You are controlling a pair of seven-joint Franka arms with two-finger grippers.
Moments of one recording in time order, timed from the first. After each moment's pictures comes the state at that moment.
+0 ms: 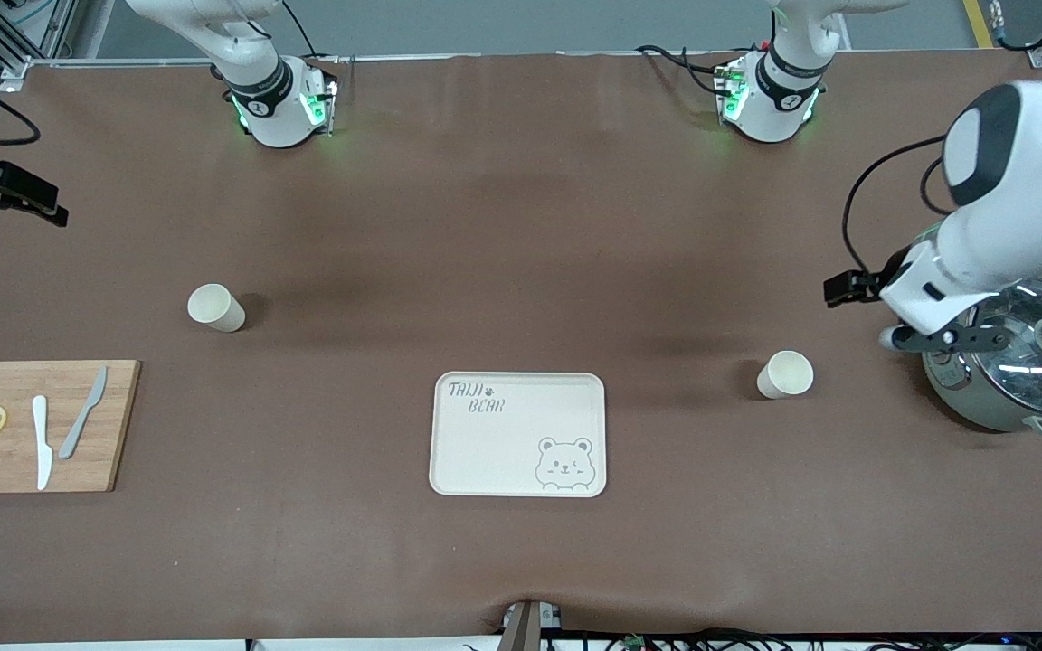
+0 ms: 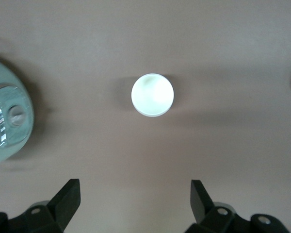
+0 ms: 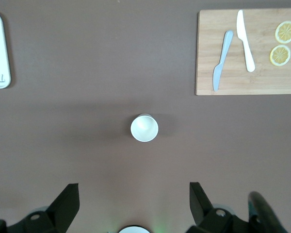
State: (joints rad) left arm 0.00 0.16 -0.12 -1.83 0.02 1.87 -0.10; right arm 0.01 -0.02 -0.09 -1.58 -0.01 1.46 -0.08
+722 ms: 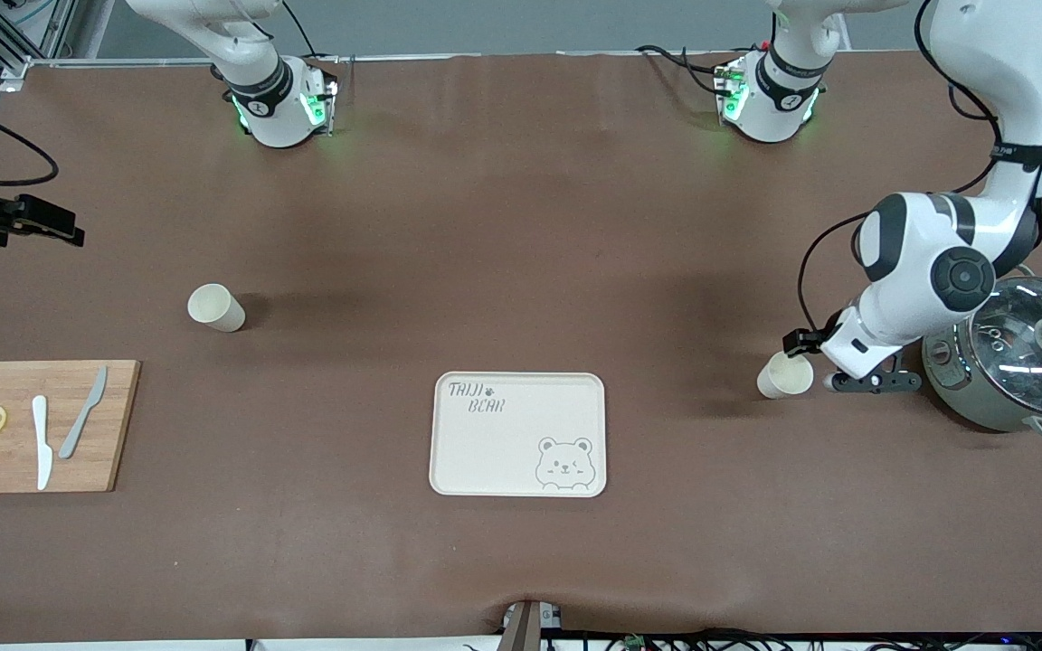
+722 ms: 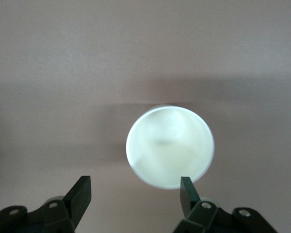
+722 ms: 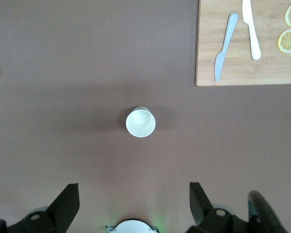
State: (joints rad) left arm 0.04 0.36 -0.12 -2.04 0.03 2.34 -0.10; right arm 0.01 0.05 -0.10 -1.58 -0.01 1.45 -0.08
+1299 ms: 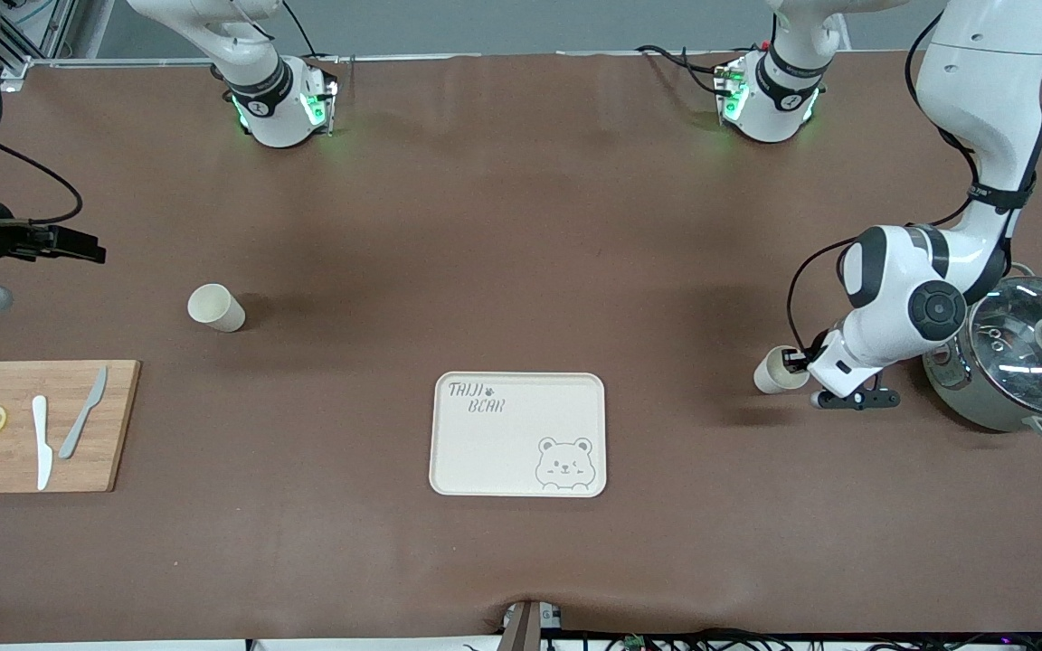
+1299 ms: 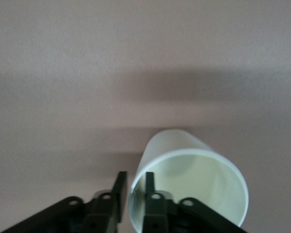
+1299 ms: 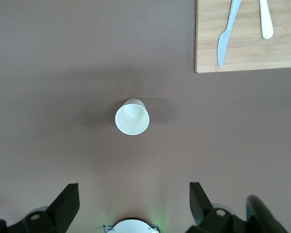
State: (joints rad) left arm 0.05 0.46 -0.12 -2.00 0.03 2.40 -0.10; right arm -0.03 0.06 -0.10 -1.73 -0.02 1.55 -0.08
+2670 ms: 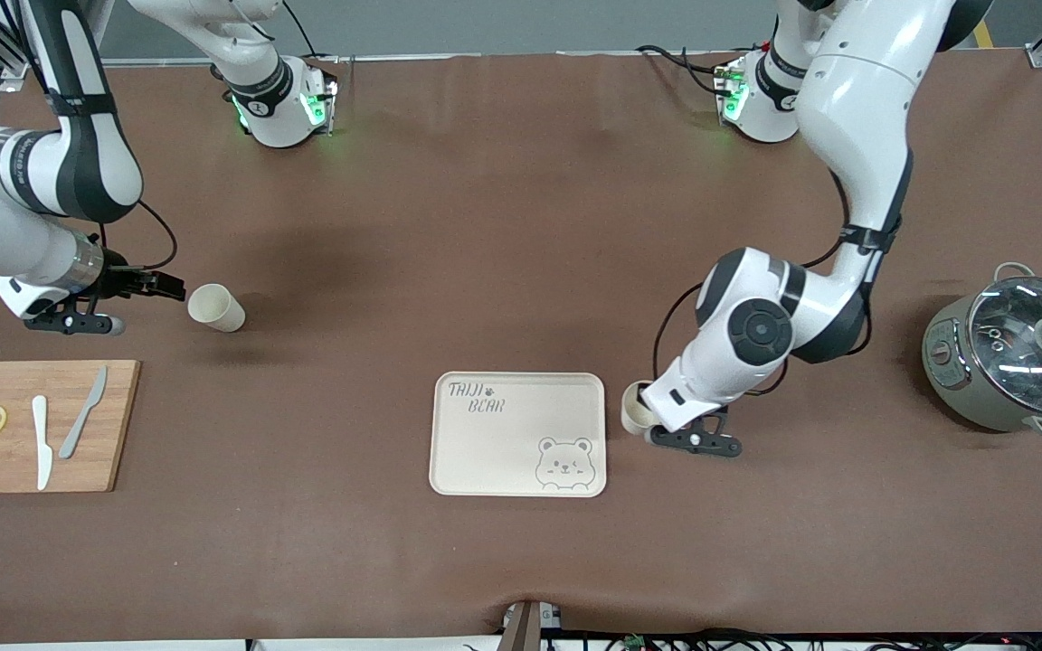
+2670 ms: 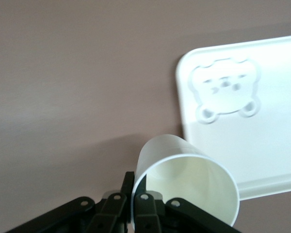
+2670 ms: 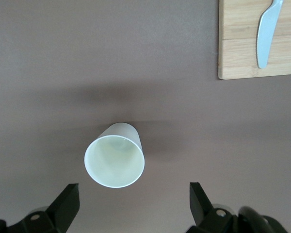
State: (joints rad) left arm -0.34 0.72 -0.14 -1.42 0.03 2.23 -0.29; right arm -0.05 0.06 -0.10 -2.24 -0.02 2.15 -0.08
